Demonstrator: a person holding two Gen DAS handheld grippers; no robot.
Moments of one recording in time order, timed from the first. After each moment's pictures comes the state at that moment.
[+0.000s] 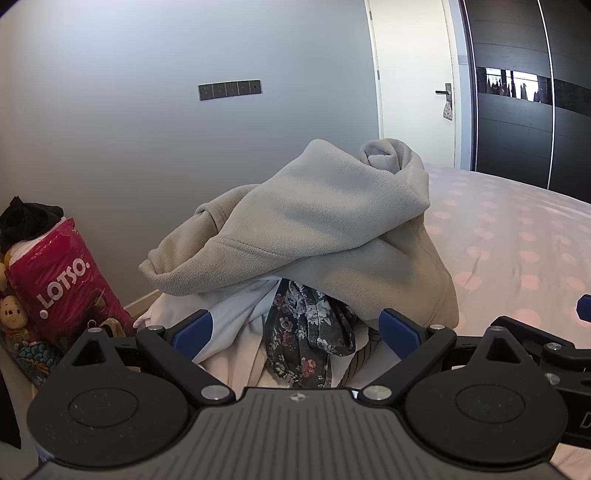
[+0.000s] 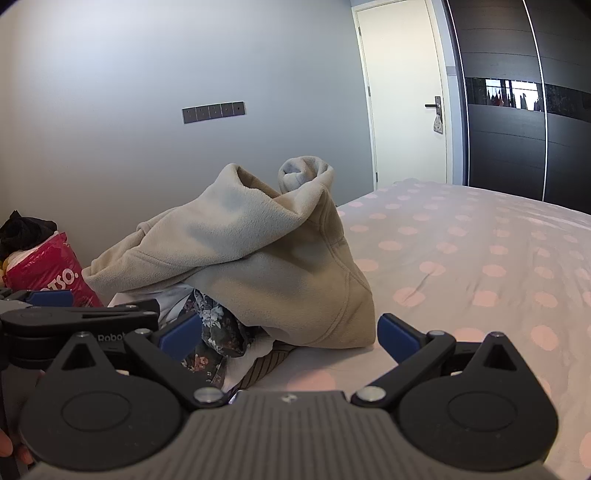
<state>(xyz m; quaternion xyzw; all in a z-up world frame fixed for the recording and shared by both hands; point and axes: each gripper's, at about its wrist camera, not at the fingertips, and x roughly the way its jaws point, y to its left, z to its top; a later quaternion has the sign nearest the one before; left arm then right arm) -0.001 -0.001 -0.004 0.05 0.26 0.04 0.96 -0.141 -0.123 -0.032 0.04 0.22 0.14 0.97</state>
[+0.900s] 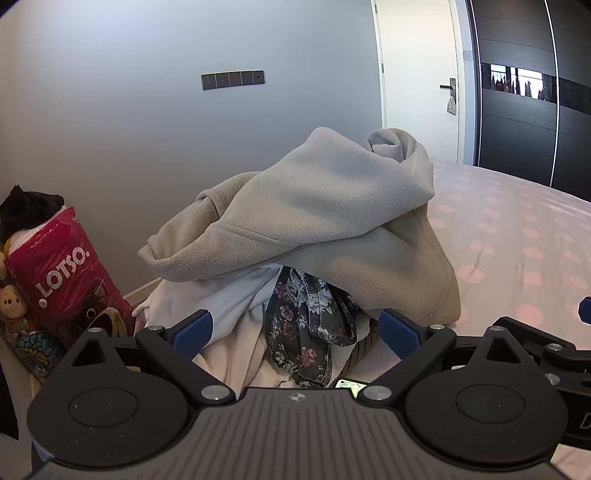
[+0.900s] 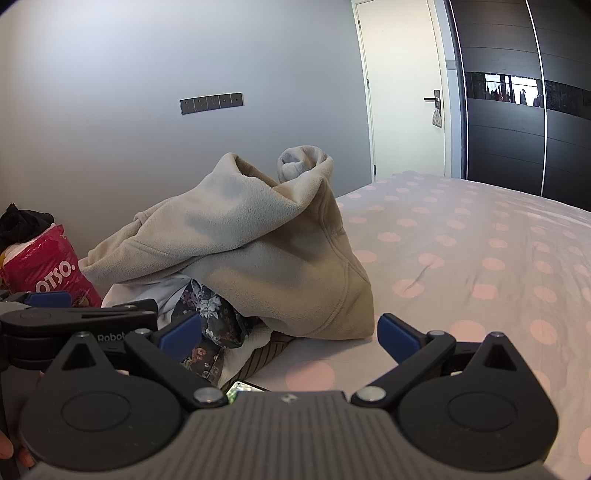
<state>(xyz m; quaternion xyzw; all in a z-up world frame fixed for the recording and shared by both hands) -0.002 0.001 -0.012 0.04 0.28 0.05 0.96 -0.139 -0.119 -0.037 0.03 0.23 0.13 0.96</state>
